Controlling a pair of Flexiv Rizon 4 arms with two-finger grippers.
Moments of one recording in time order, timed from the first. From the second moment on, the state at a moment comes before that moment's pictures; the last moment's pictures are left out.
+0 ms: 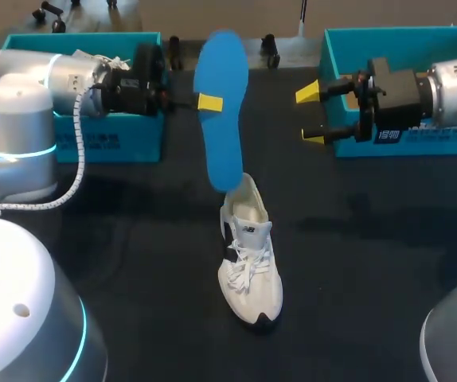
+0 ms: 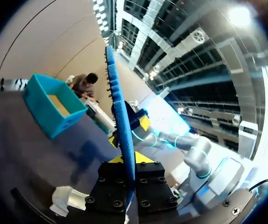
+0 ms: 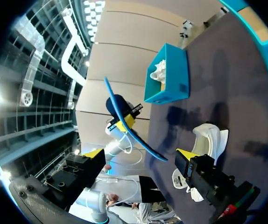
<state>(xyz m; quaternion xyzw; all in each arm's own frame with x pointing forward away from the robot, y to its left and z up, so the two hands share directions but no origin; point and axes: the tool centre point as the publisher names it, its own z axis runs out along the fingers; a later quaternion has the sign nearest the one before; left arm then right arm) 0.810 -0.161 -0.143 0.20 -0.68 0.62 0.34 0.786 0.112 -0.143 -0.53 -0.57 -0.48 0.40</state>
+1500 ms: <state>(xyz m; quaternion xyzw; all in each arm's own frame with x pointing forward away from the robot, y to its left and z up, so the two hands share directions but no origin) 0.821 -0.149 -0.139 -0.23 -0.71 0.64 -0.16 0.787 0.112 -0.144 -0.53 -0.57 -0.48 0.40</state>
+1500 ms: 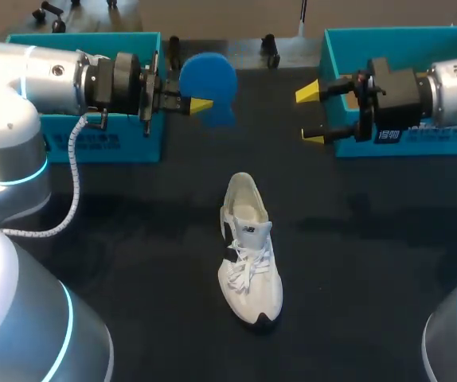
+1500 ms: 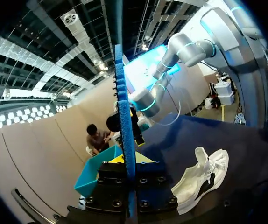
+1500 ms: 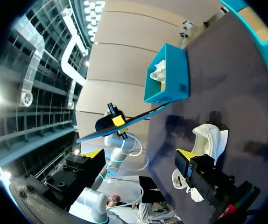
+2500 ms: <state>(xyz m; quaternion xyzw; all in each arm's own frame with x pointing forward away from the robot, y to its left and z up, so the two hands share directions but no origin) 0.840 -0.143 -0.150 -0.47 -0.54 0.48 -0.51 0.786 0.112 -0.143 -0.53 -0.57 -0.48 0.40</state>
